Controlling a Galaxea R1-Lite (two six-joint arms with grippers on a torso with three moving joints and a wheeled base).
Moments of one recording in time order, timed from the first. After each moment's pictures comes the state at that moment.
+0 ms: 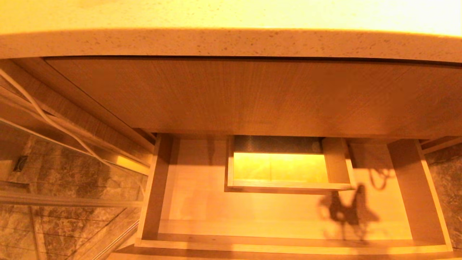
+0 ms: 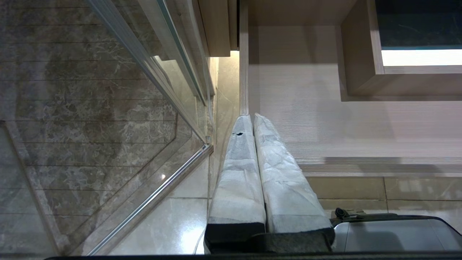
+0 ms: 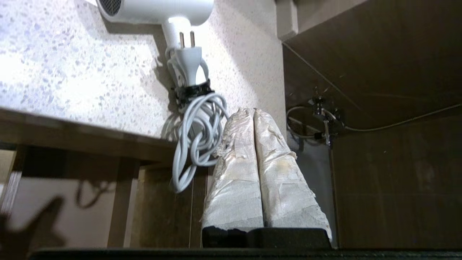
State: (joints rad) left arm 0.00 0.00 0.00 0.00 0.00 0.02; right arm 0.04 1.01 -1.94 0.67 -0.49 -0.73
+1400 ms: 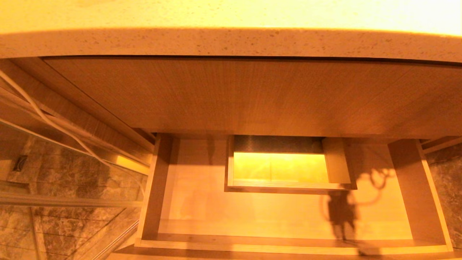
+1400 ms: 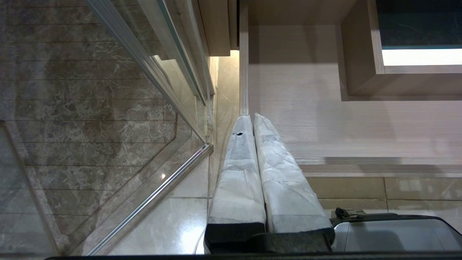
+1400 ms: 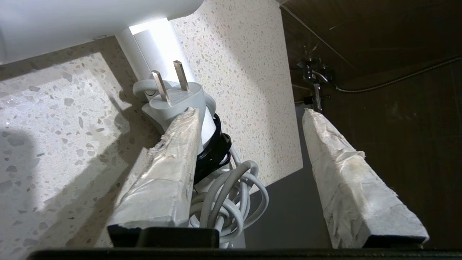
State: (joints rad) left arm 0.00 0.00 0.00 0.00 0.00 0.02; right arm -0.10 1.34 -1.94 0.44 -0.61 -0.64
